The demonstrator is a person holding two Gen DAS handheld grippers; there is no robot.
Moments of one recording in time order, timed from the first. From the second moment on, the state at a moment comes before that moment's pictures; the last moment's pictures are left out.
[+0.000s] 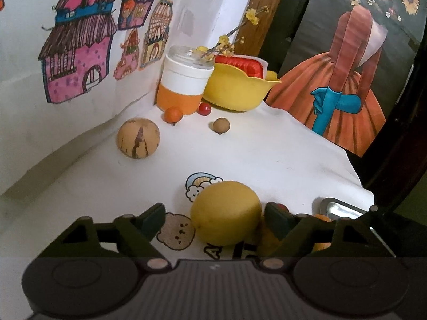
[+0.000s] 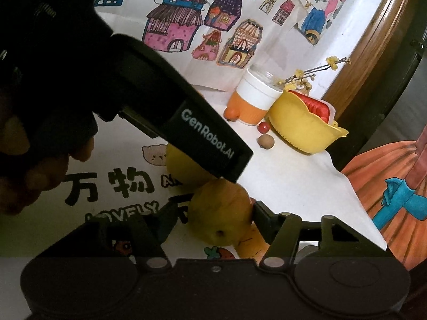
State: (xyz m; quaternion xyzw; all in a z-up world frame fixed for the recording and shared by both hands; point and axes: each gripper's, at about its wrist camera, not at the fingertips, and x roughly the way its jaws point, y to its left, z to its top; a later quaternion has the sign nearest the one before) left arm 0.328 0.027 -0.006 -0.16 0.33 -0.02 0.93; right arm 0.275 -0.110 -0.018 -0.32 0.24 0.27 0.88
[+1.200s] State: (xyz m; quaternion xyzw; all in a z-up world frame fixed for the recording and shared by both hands) left arm 0.315 0.042 -0.009 -0.24 0.36 -0.04 0.90; right arm 0.260 -0.120 -0.008 -0.29 0.24 0.28 0.88
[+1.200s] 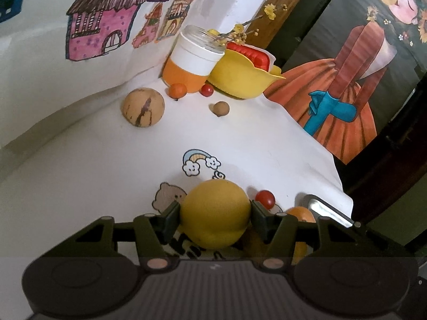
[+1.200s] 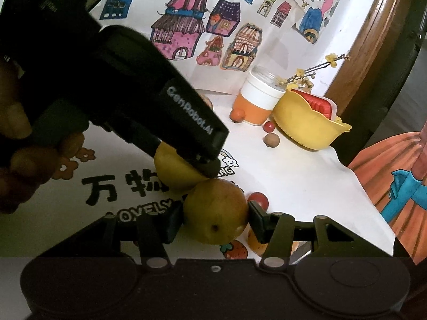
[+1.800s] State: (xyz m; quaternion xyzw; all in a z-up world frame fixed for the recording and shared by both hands) left arm 0.285 0.021 0.010 -0.24 0.35 -0.06 0.91; right arm 0.223 -0.155 0.012 -0.26 0.22 0.27 0.90
